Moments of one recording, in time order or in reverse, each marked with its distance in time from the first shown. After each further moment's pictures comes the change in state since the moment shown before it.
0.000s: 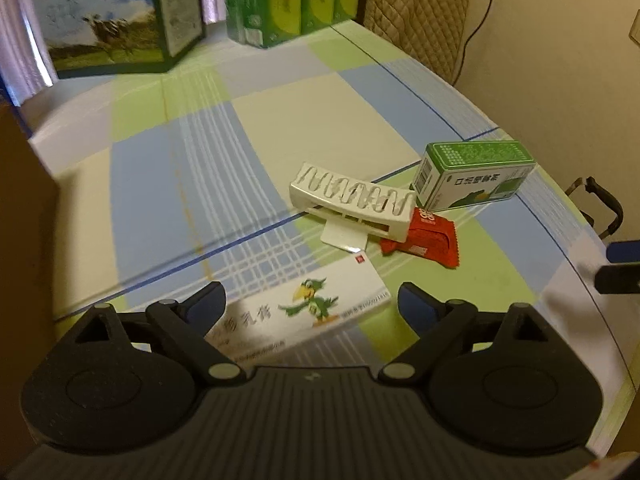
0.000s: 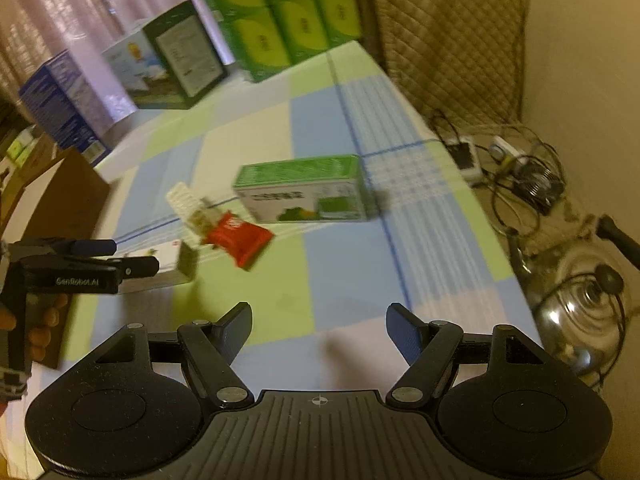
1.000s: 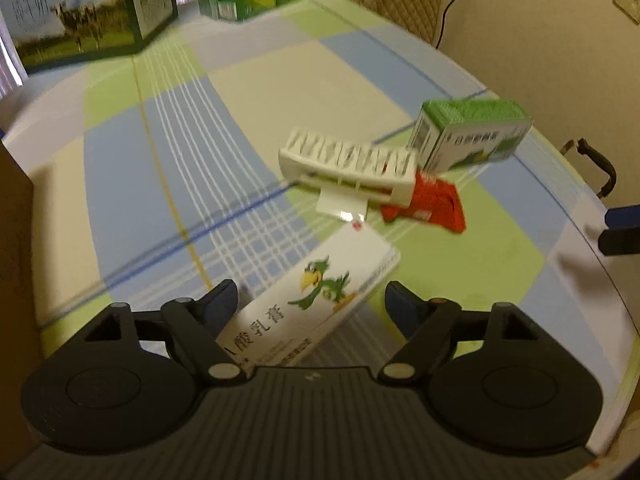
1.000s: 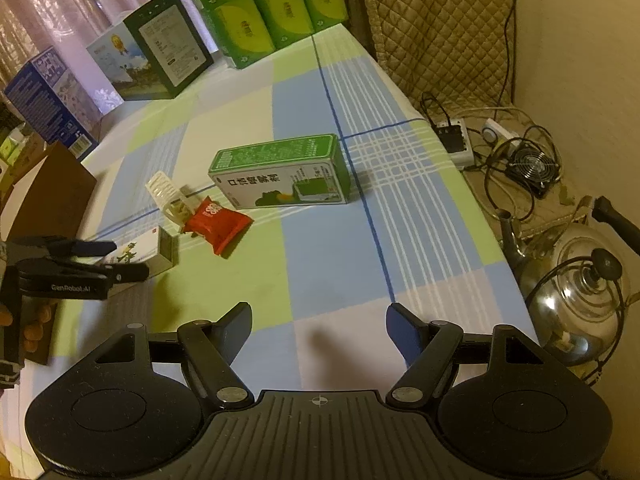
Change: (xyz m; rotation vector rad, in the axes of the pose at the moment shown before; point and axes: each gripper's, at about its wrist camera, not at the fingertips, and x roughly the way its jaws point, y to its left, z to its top) left arm 0.015 0.004 -0.011 0.069 0.074 -0.040; right arm 0.010 -0.015 -0.004 0.019 0.039 -0.007
